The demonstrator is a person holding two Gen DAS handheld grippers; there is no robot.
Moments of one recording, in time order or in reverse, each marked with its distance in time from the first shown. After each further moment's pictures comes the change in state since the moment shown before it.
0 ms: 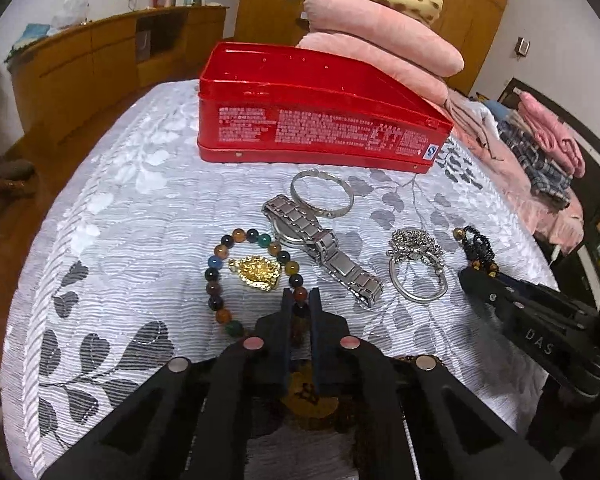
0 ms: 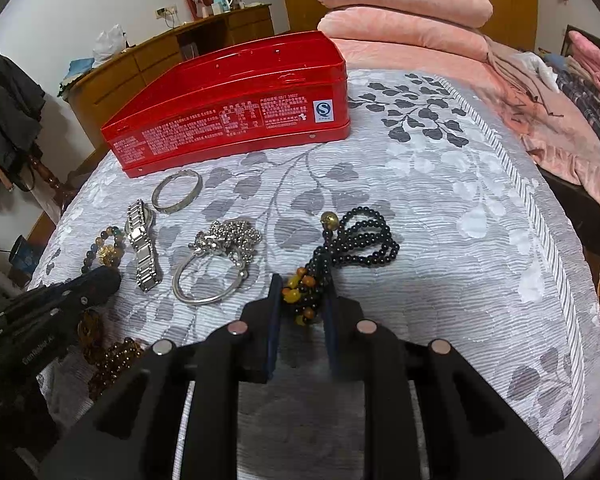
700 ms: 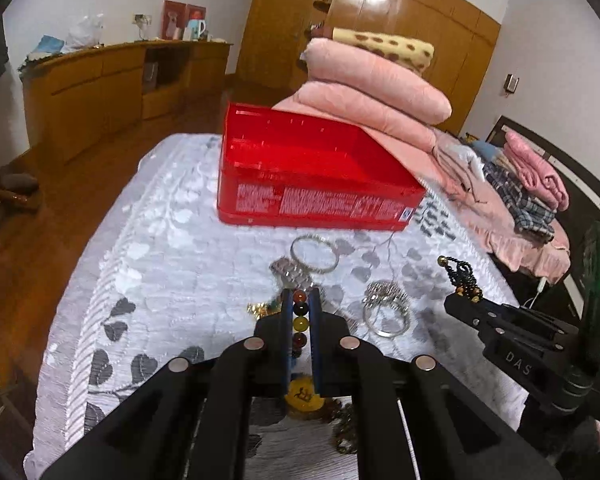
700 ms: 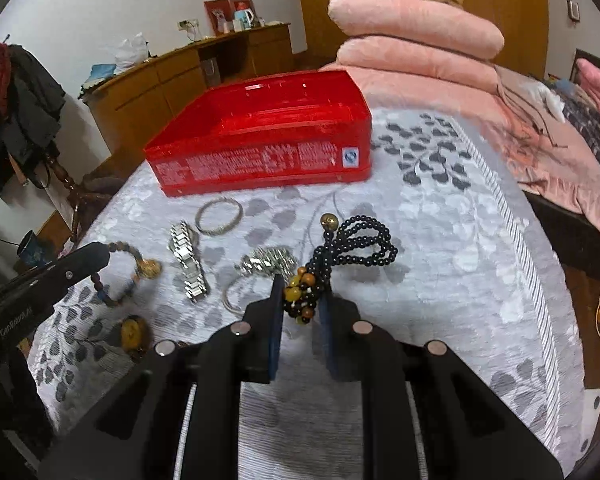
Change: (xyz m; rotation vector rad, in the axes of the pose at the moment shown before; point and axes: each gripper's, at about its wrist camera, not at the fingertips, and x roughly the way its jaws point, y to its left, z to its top) left arm -0.058 0.005 0.015 -0.025 -0.162 -0.035; right arm -0.042 0.020 0.010 -0.060 -0.082 0.034
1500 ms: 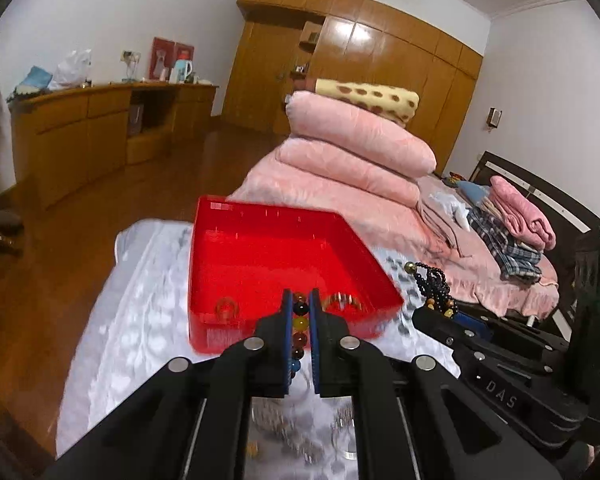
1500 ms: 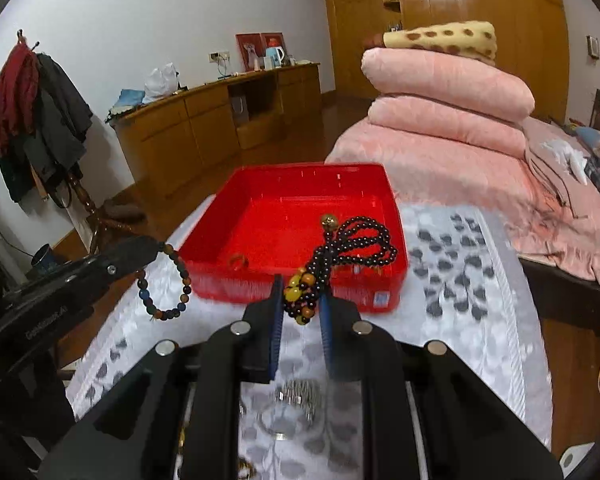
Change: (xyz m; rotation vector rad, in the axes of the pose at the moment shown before) left arm 0.008 -0.018 0.099 0.022 -0.163 -0.045; right arm -0.009 0.015 0.103 -0.076 -0.142 0.067
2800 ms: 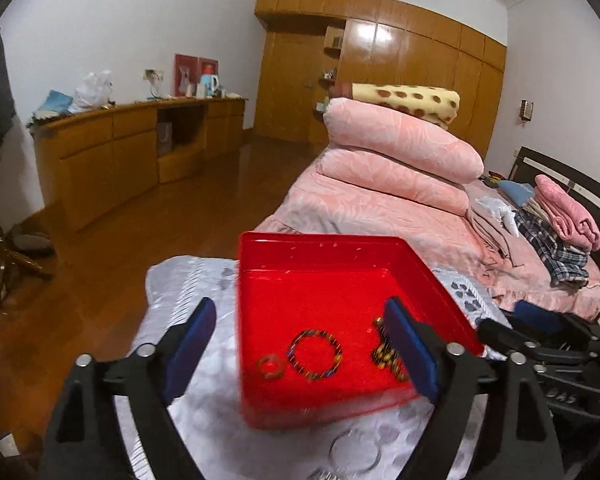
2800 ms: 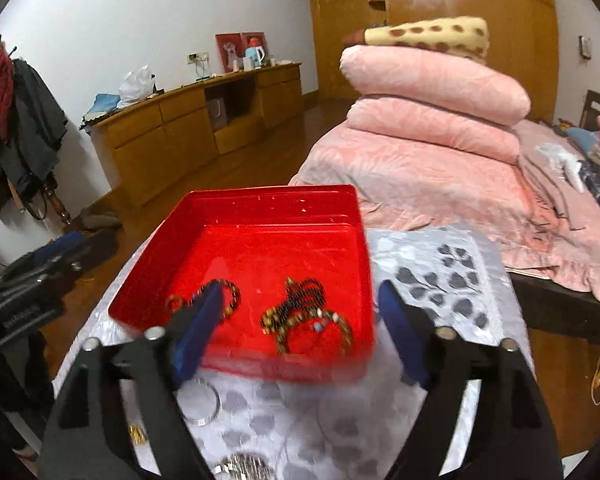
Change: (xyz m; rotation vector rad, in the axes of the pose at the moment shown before) left arm 0.042 0.035 0.025 0.040 -0.030 0.165; right arm 0.050 -0.039 0.033 0.015 -0.002 -0.069
